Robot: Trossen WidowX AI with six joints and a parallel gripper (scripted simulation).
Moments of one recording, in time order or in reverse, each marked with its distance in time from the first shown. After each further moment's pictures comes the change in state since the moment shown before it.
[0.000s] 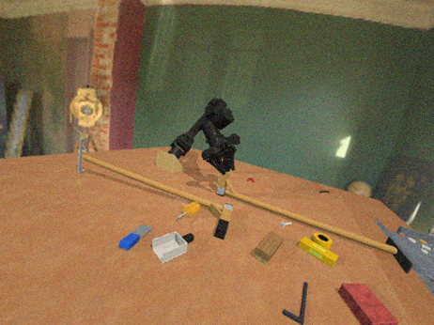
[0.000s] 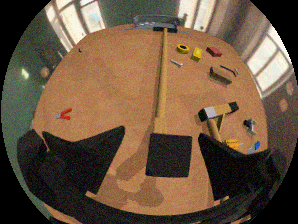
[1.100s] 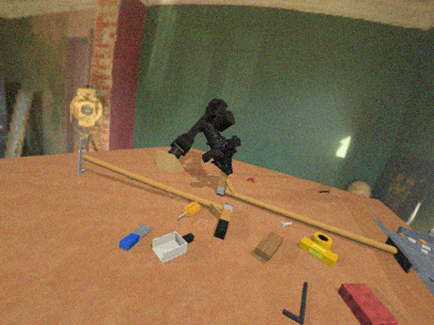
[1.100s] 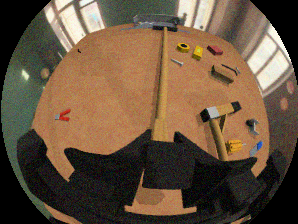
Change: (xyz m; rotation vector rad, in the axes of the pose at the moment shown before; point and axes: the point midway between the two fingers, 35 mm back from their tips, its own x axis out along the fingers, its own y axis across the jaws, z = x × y) arm 0.008 0.001 -0.001 0.009 0.001 0.004
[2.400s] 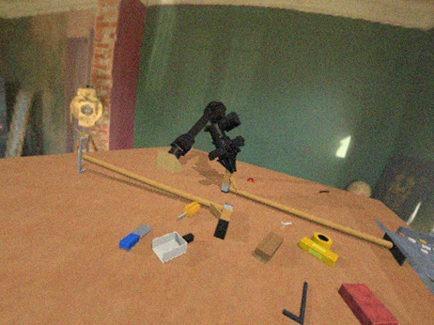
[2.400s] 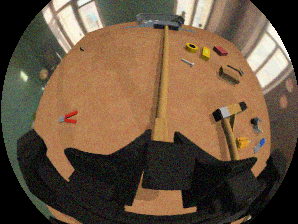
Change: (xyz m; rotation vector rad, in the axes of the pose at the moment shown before) arm 0.000 0.041 0.000 0.011 0.015 -0.010
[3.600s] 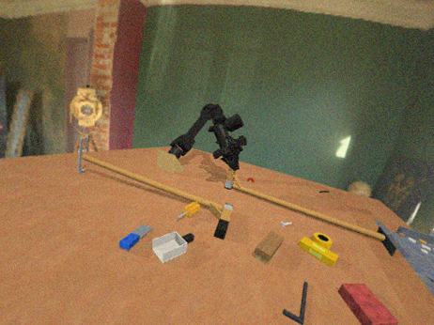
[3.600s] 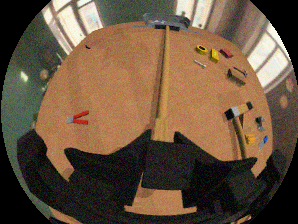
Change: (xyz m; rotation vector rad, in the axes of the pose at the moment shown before) arm -0.004 0.047 -0.005 0.006 -0.002 0.004
